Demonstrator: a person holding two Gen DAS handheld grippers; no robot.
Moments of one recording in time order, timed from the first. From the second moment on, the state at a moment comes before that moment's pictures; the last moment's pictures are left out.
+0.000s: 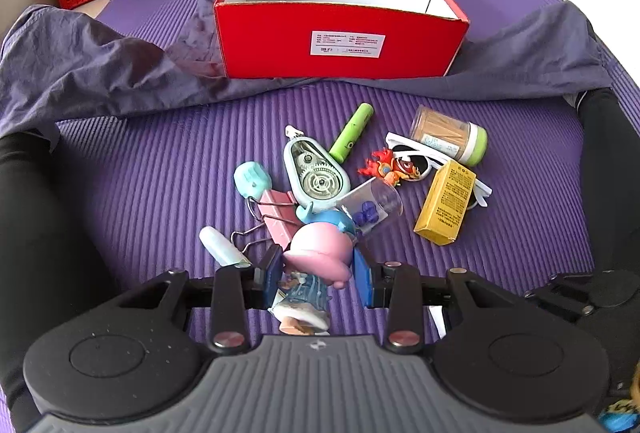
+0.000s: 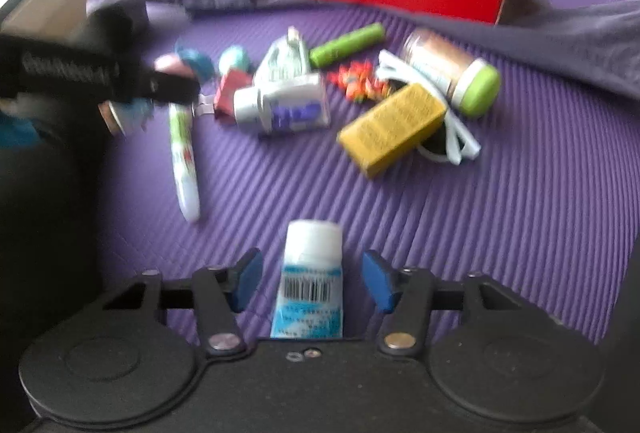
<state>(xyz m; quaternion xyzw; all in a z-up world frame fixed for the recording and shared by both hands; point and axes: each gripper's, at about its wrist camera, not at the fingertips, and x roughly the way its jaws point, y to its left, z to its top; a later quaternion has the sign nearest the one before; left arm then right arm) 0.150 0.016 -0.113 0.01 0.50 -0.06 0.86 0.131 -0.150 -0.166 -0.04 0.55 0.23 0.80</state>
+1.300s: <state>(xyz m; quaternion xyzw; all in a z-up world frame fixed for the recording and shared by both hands) 0.300 0.032 -0.009 0.05 0.42 -0.03 0.90 0.332 -0.193 -0.010 -0.01 0.40 0.19 0.90</state>
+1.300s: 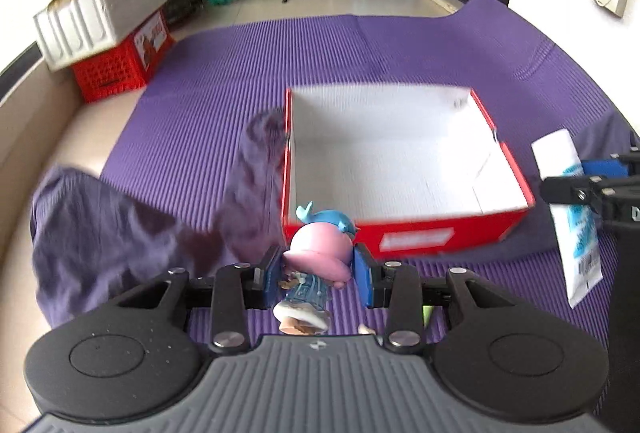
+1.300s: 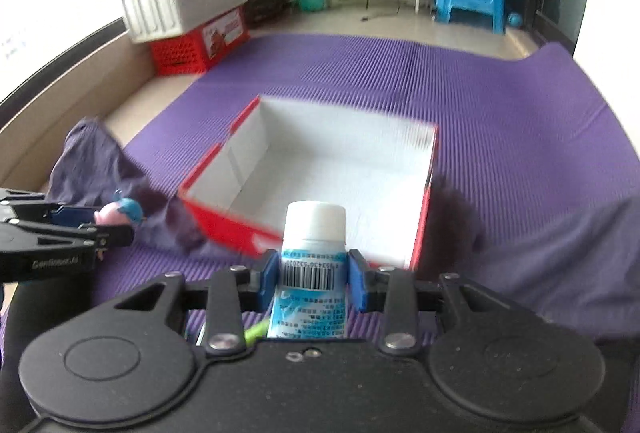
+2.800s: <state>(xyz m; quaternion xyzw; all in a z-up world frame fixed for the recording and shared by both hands) 0.500 -0.011 -0.138 0.05 0.53 -0.04 0.85 0.503 -0.134 -0.164 -0.05 0.55 0.14 0.82</state>
